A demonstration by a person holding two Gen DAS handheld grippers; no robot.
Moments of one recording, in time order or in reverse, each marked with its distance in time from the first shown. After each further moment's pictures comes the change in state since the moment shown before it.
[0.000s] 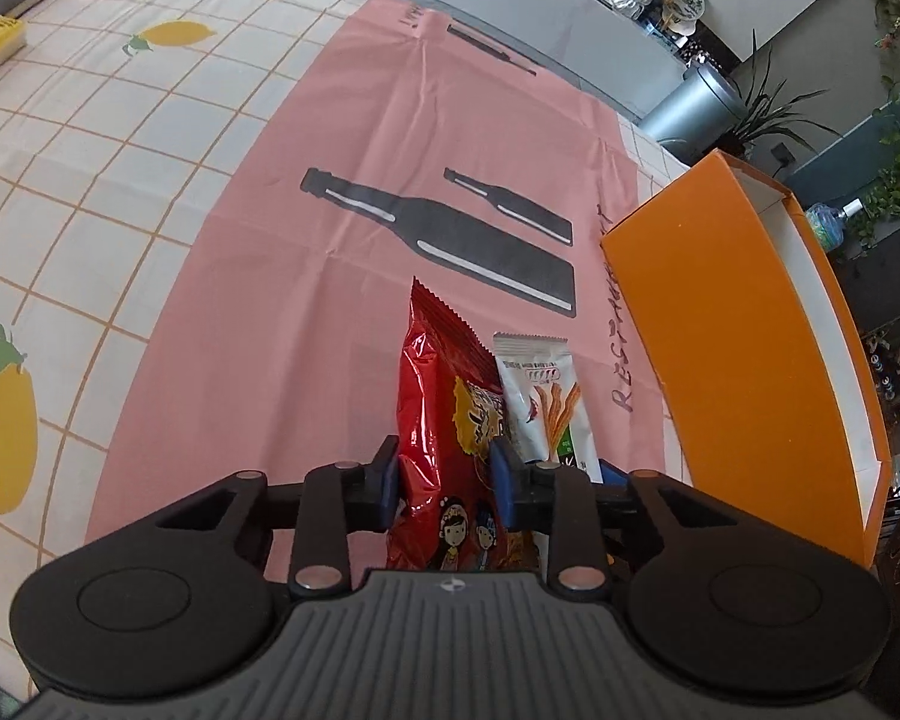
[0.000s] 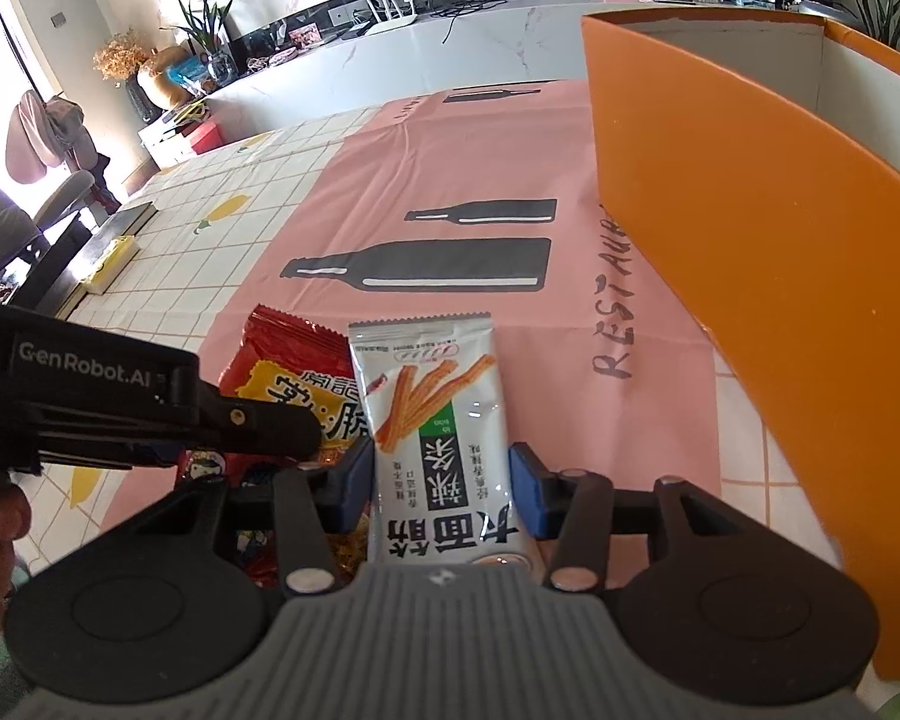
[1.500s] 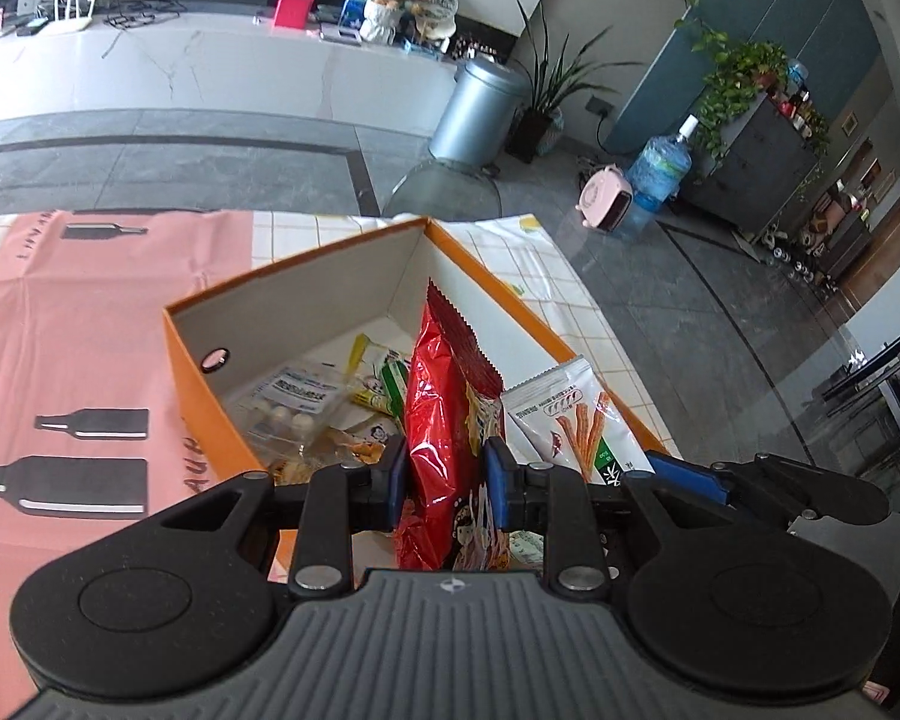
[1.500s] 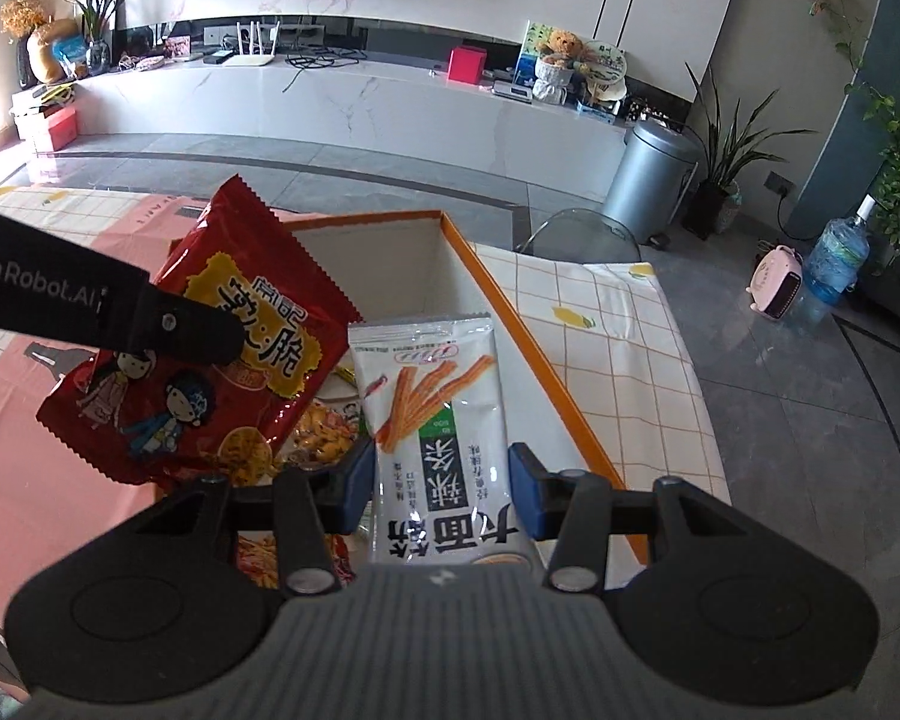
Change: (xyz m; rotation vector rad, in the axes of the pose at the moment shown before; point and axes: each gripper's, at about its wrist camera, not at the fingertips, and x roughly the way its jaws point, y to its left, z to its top) left arm 0.031 -0.240 0.040 0.382 -0.074 -0.150; right arm -0.137 -0.164 0.095 -0.168 -0.053 -0.408
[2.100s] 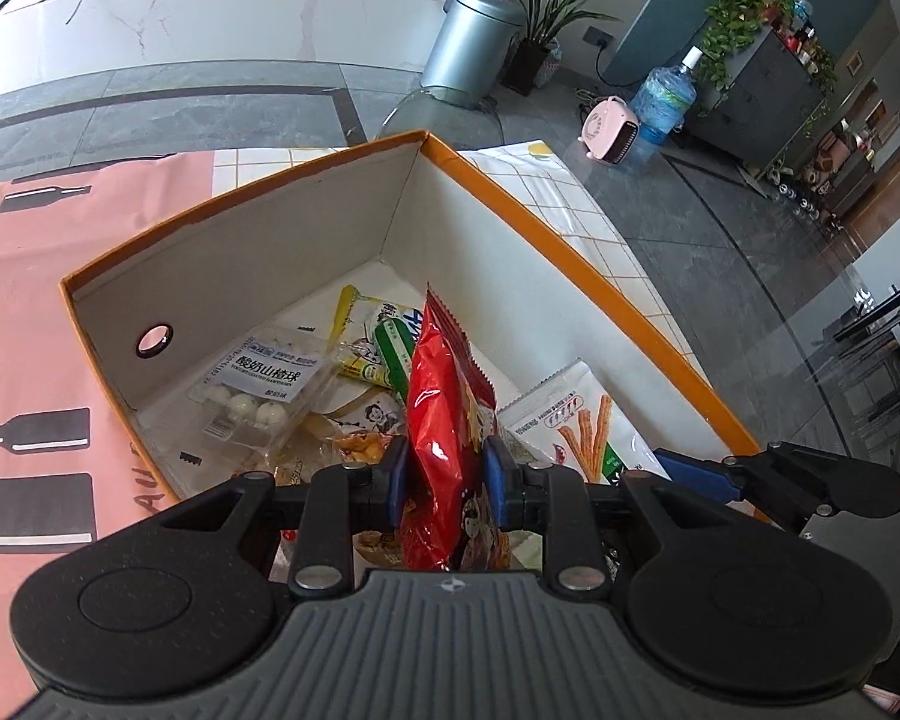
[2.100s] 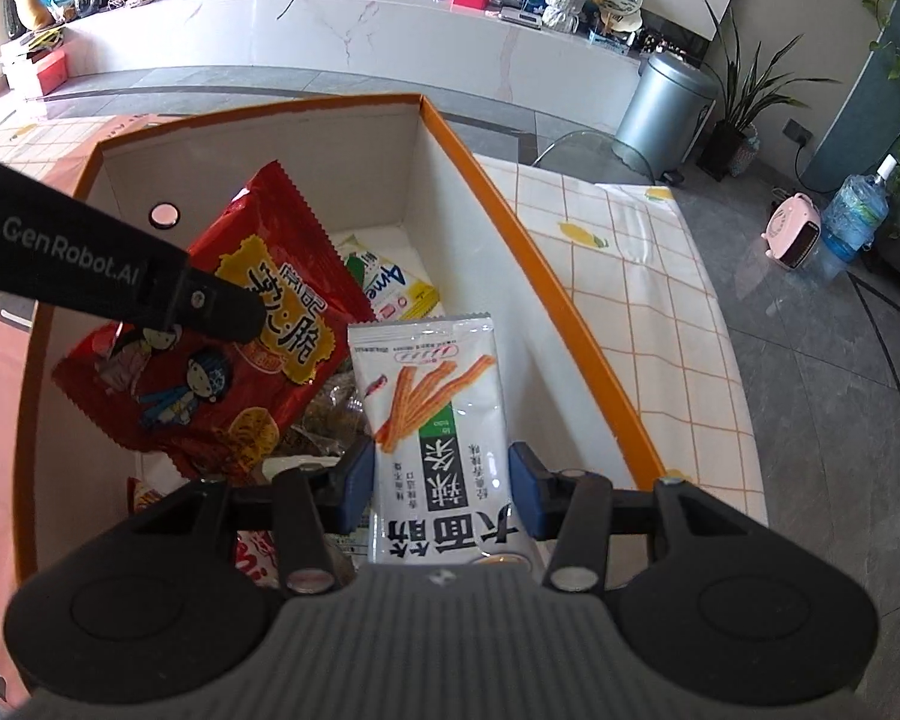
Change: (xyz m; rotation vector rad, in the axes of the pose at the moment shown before) left arm 0.055 0.003 0.001 0.049 0.125 -0.001; right arm 0.066 -0.013 -0.016 -0.020 0.128 0.015
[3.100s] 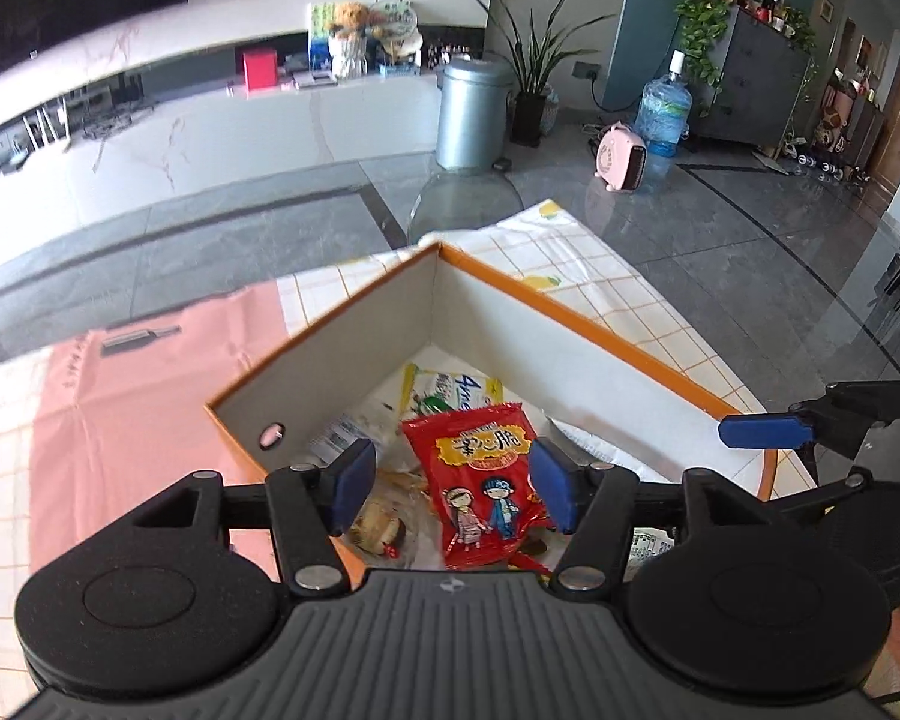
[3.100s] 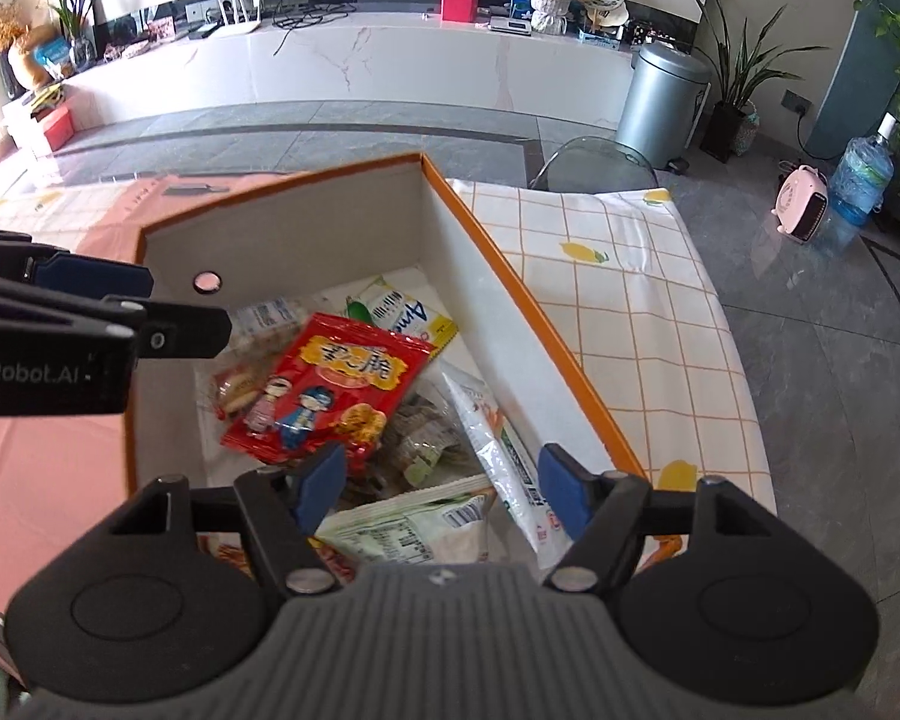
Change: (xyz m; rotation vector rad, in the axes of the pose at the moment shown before) left arm -0.089 -0.035 -0.009 0.224 -0.154 0.188; right arm -0.059 -0.008 0.017 0.116 -0.034 0.080
